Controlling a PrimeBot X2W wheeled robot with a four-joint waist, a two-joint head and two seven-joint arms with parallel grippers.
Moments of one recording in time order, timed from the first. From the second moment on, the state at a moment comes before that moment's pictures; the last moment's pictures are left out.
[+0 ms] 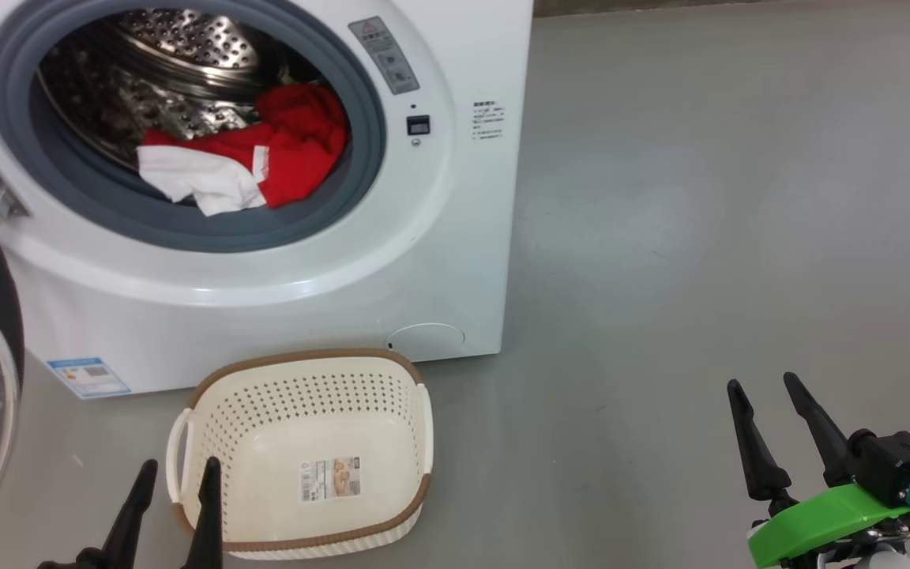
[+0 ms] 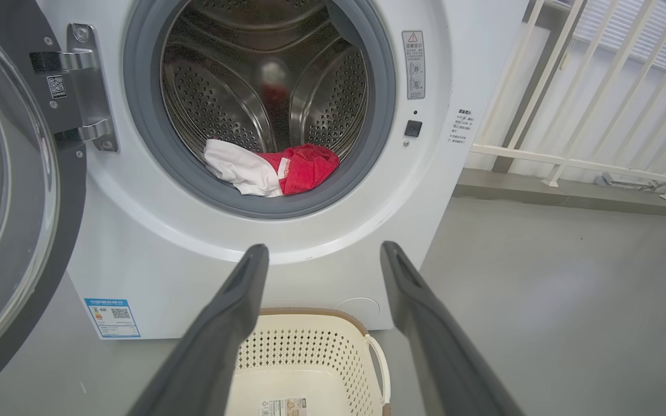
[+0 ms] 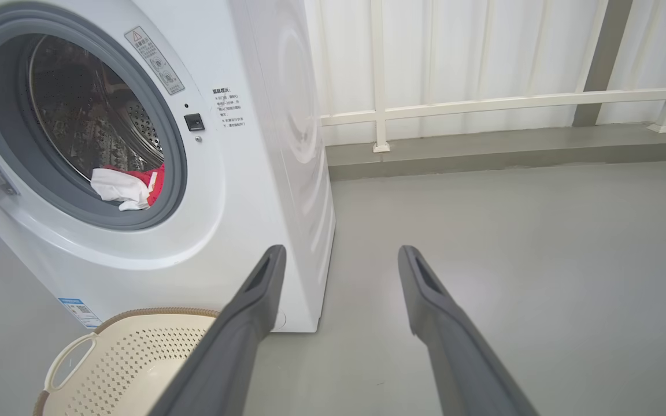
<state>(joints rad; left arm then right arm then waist) 0.07 0.09 0.06 0.14 -0.30 -0.13 -0.26 -0.04 -0.12 0.01 0.30 0.36 0.12 -0.26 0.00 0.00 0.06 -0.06</state>
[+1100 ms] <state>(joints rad) 0.09 0.09 0.05 0.14 -0.32 -0.13 -0.26 -0.02 -0.12 -0.01 0.30 0.36 0.12 -0.26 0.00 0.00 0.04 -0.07</state>
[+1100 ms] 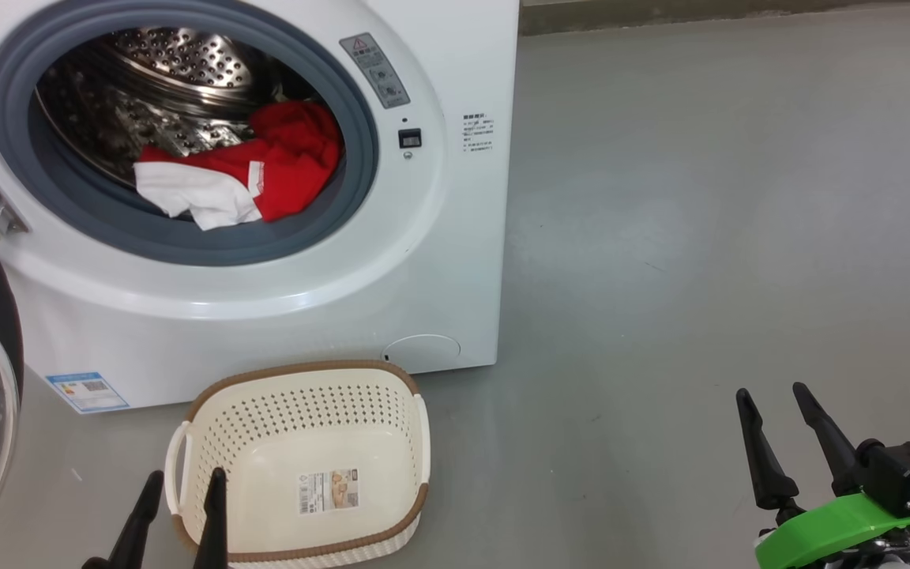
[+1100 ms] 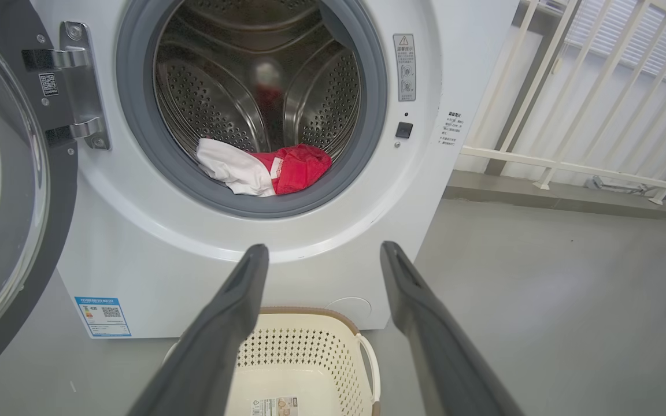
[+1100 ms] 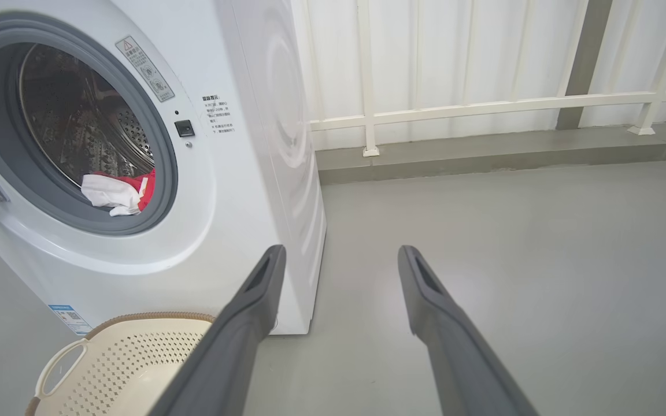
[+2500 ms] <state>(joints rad) 0.04 0.07 0.07 0.18 -0.26 -0.13 -0.26 -0.02 -0.12 0.01 0.29 0.34 0.12 -0.26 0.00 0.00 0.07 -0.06</state>
